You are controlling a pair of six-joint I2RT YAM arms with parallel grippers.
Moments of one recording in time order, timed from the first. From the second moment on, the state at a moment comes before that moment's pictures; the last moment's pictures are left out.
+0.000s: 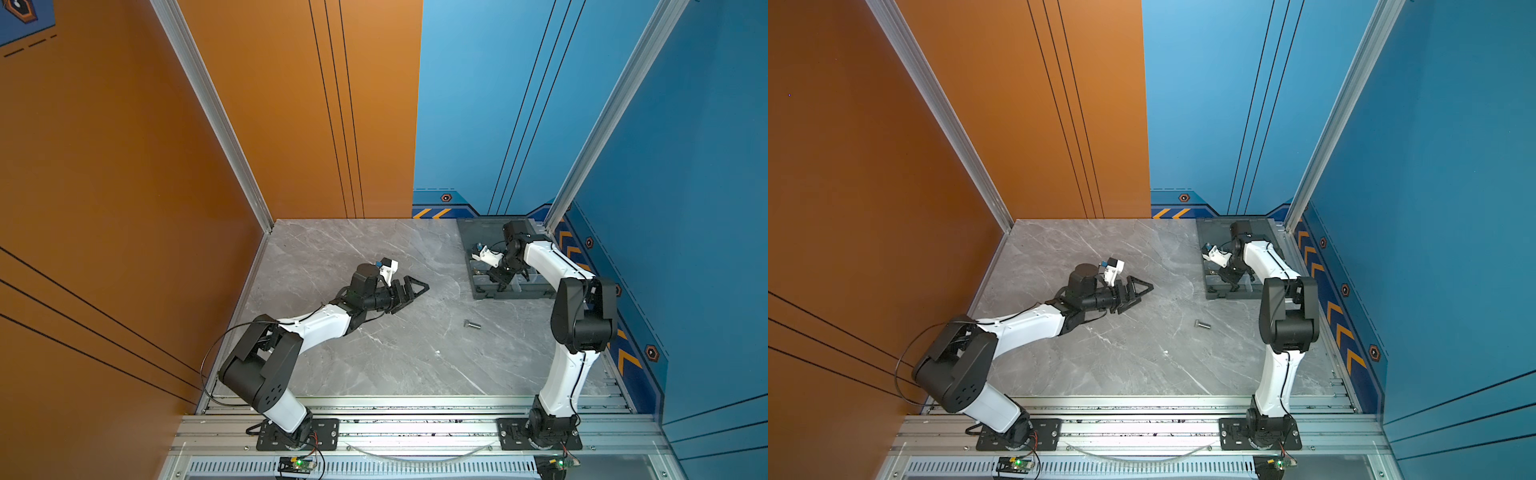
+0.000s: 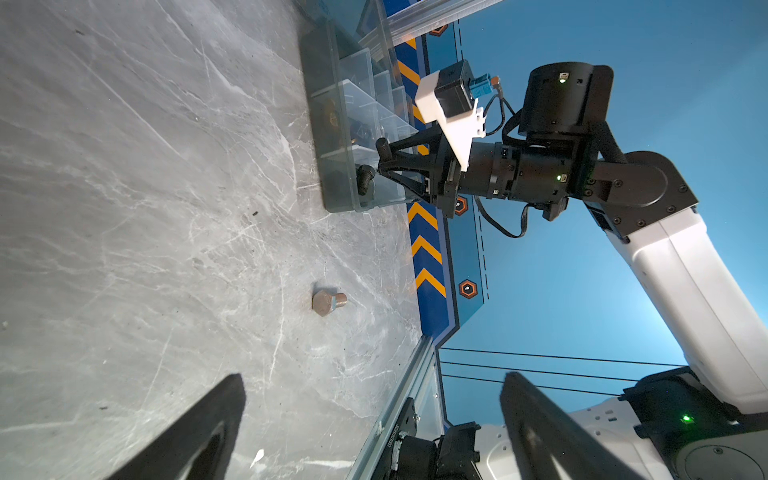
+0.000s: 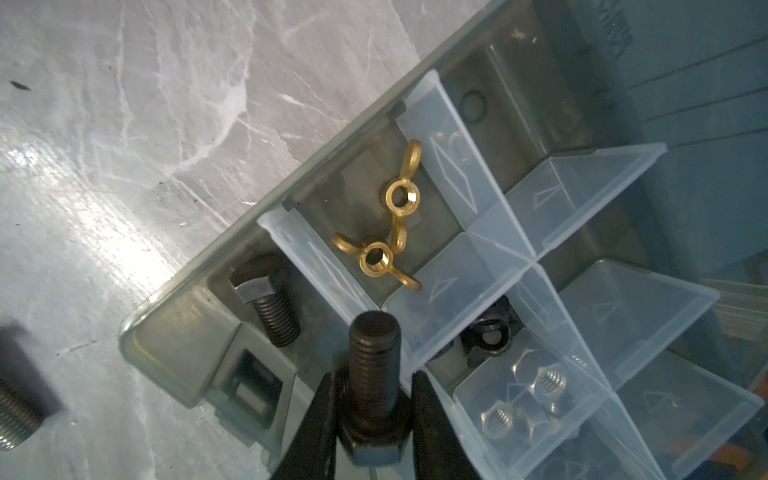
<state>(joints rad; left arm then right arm) -0.54 1.59 0.82 0.38 0.60 -1.05 0.03 1.96 1.55 -0.84 -0.09 -0.88</state>
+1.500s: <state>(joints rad) -0.54 1.57 0.77 0.38 0.58 -1.04 0.22 1.60 1.23 -0.90 -0.19 -0.71</state>
